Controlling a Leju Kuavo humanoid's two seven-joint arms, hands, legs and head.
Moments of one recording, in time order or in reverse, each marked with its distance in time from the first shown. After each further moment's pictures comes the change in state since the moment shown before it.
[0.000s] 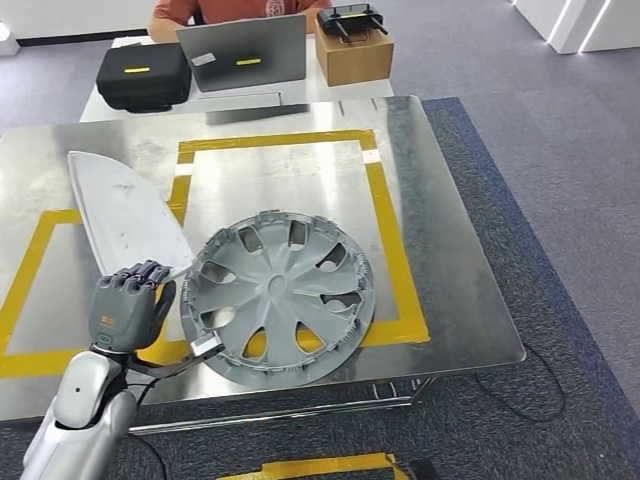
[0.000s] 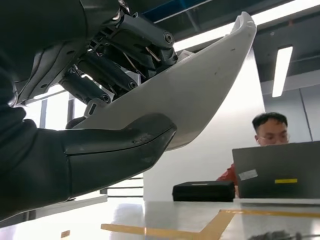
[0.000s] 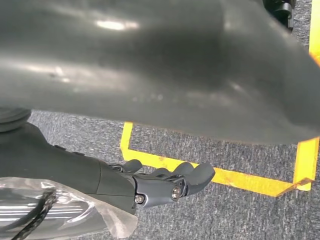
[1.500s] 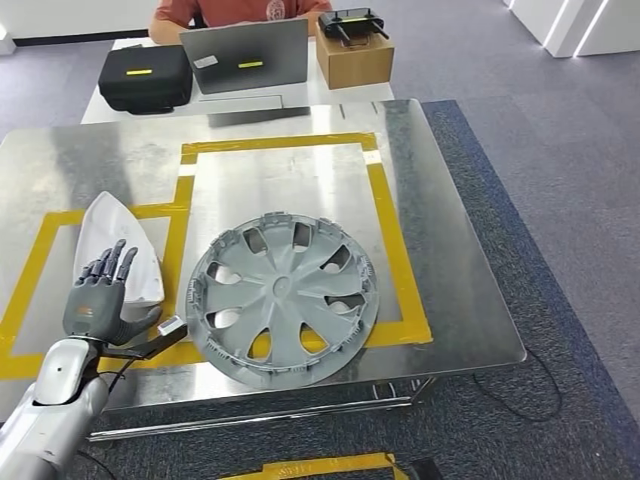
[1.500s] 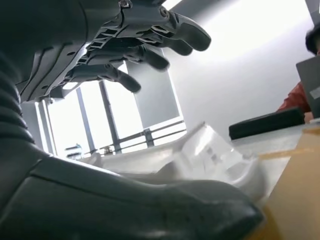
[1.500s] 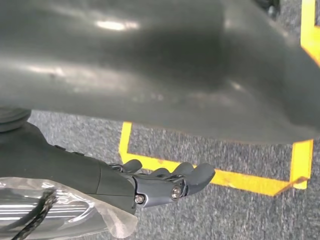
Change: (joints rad) left arm -0.190 0.104 0.009 0.448 0.011 0.002 0.144; right arm -0.002 0.002 -0.063 0.000 0.036 0.010 -0.013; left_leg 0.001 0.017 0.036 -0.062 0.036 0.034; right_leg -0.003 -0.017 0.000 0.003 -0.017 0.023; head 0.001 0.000
